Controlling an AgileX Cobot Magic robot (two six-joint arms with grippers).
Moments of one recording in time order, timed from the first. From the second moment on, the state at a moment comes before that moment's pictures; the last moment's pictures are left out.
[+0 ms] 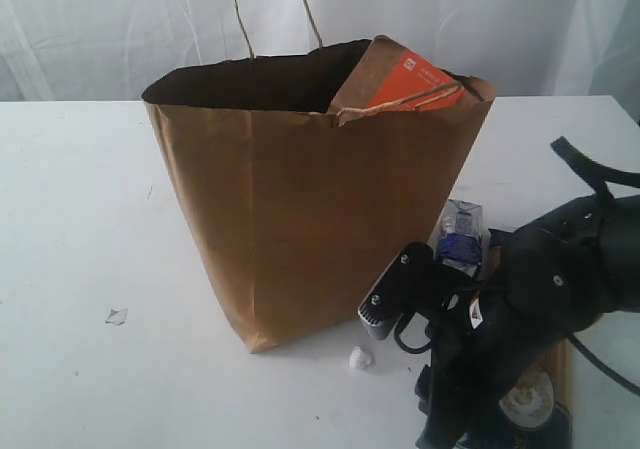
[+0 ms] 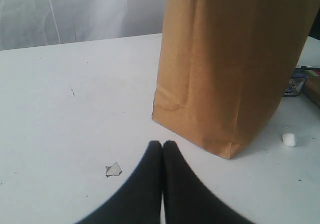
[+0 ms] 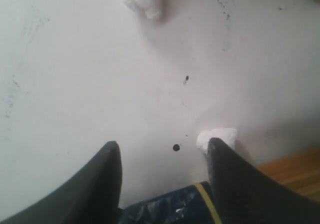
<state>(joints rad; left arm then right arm) -0.48 0.01 0.02 -0.21 0.21 0.13 0.62 1.56 -0.69 0.06 0.53 -0.44</state>
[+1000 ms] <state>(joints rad) -0.48 0.01 0.02 -0.21 0.21 0.13 0.54 1.61 -0.69 0.07 0.43 -0.40</state>
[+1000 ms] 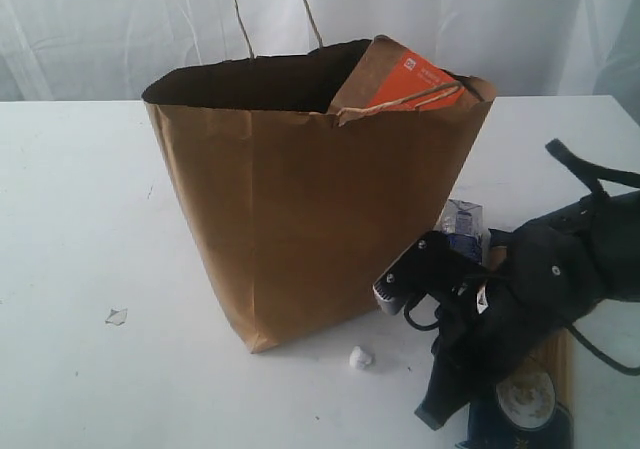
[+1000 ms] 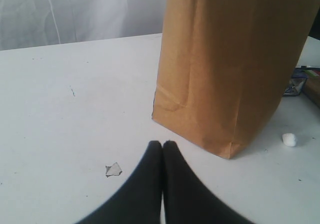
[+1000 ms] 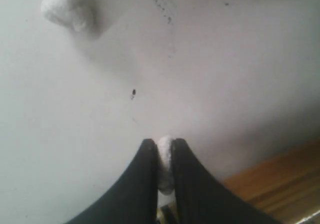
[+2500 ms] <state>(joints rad) -0.48 0.01 0.02 -0.21 0.21 0.13 0.66 1.07 -1.21 0.14 0.70 -0.38</state>
